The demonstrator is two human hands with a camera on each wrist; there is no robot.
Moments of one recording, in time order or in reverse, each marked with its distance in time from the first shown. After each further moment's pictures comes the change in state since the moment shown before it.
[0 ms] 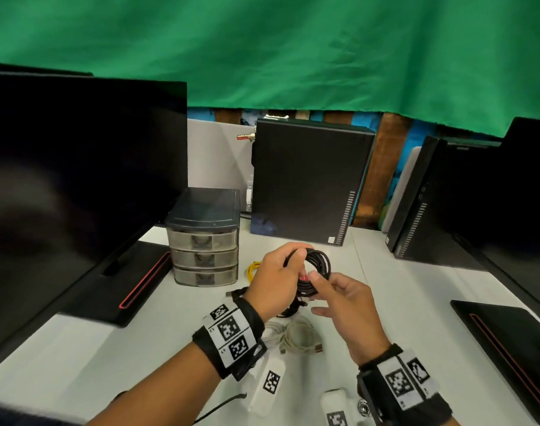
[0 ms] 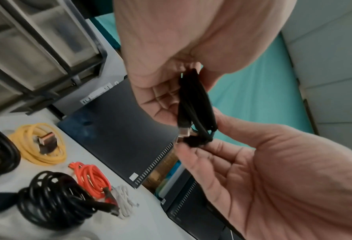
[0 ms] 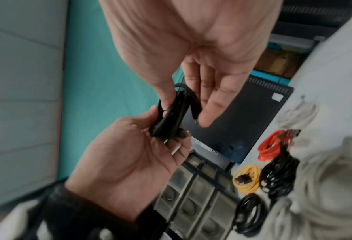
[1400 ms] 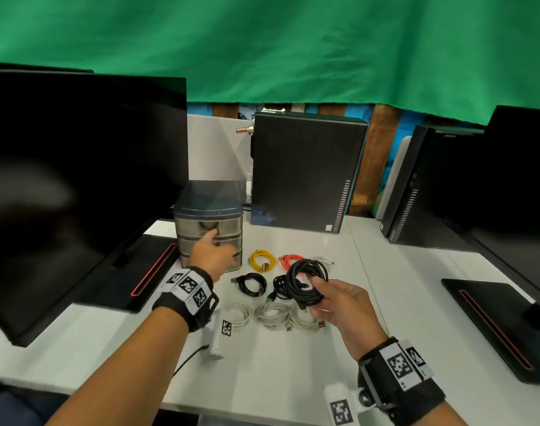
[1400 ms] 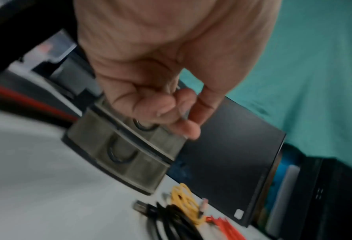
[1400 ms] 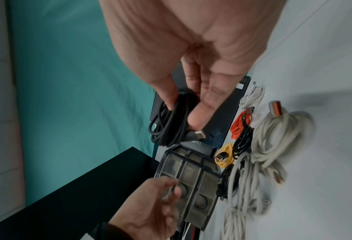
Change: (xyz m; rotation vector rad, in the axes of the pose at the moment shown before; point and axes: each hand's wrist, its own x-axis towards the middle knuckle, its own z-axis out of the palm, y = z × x) left_hand 0.008 -0.030 -0.104 0.167 0.347 -0.552; right_hand -0.023 0.024 0.002 0.195 0.028 0.205
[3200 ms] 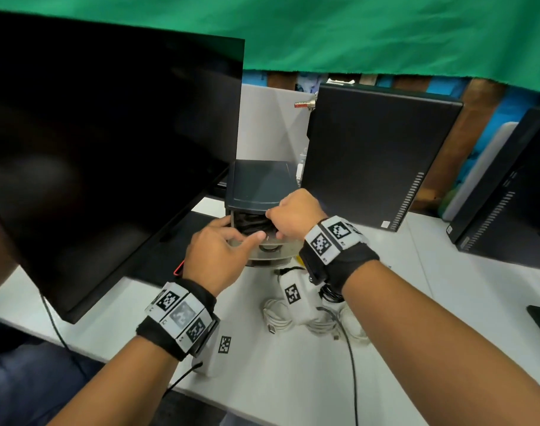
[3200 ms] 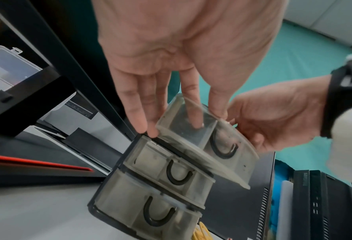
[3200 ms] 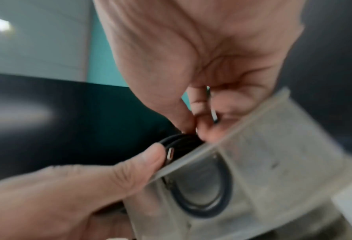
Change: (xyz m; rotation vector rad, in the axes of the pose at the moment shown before) left_hand -0.013 -0.022 -0.062 0.348 0.212 0.396; right_hand 0.092 -0.071 0.184 -1.054 -0.221 -0.232
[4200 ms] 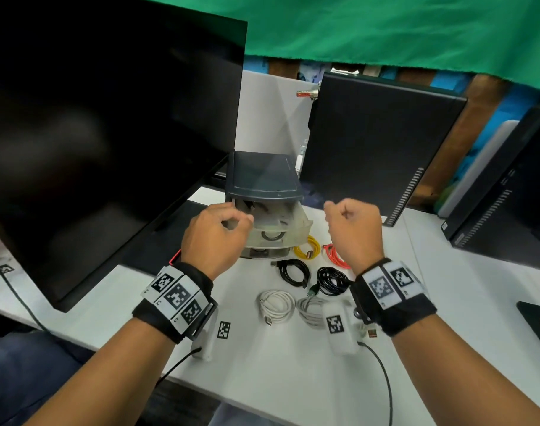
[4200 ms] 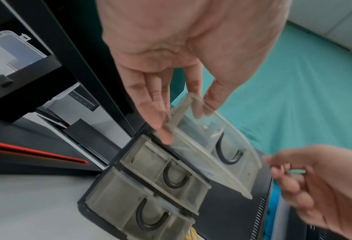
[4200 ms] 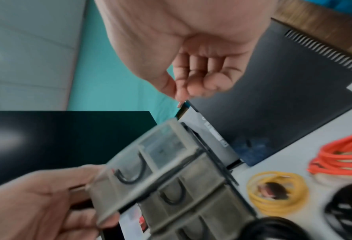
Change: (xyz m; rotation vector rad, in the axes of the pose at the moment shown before) left_hand 0.006 0.000 -0.001 -0.090 0.041 0.036; right_hand -0.023 0.089 -0.017 0.330 0.511 -0.187
